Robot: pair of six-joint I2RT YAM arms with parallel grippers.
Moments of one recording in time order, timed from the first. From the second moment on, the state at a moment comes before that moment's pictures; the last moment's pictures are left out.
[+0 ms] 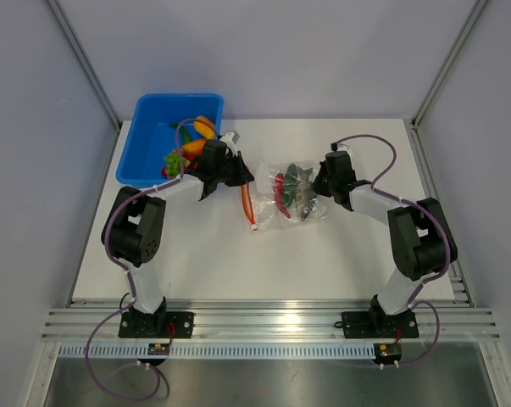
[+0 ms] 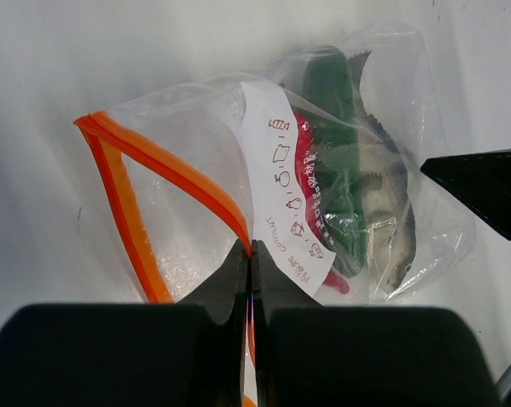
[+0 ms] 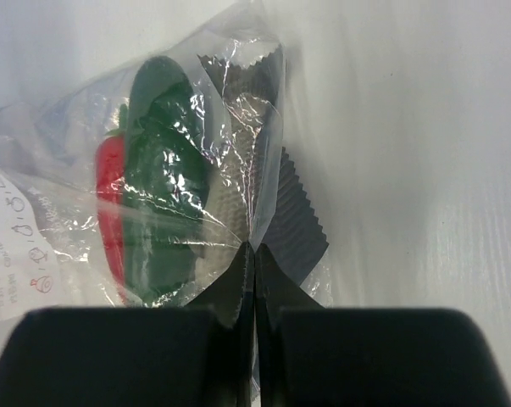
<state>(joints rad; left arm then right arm) -0.41 1.87 1.20 0.08 0.30 -0.50 0.32 1.73 0.99 0.05 0.06 0.54</state>
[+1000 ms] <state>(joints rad) -0.42 1.85 1.18 0.13 0.33 -0.50 0.35 1.61 0.94 -0.05 0.22 0.51</state>
